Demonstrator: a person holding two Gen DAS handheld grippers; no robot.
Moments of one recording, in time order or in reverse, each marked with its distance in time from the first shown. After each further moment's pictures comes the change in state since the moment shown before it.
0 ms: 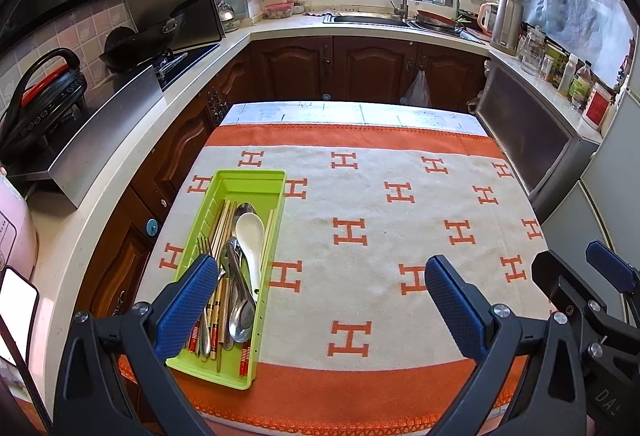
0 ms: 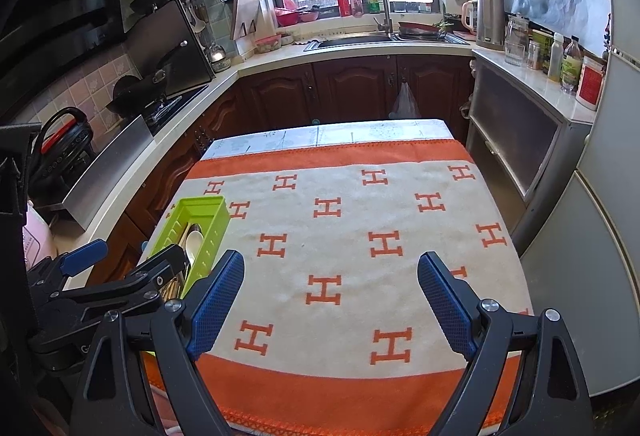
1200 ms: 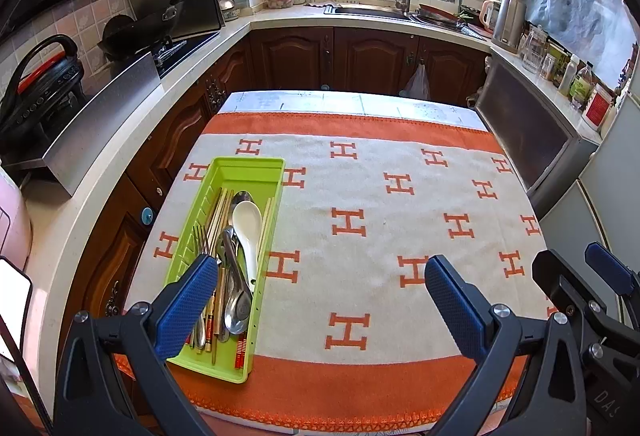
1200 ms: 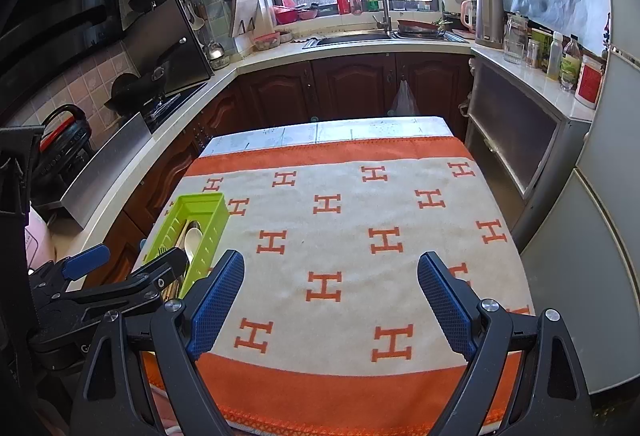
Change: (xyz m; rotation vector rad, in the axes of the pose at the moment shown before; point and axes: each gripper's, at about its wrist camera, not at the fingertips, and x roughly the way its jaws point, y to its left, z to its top) left arm 0.000 -0.006 -0.007 -0.033 0.027 0.006; right arm 0.000 0.001 -0.004 0.003 0.008 0.000
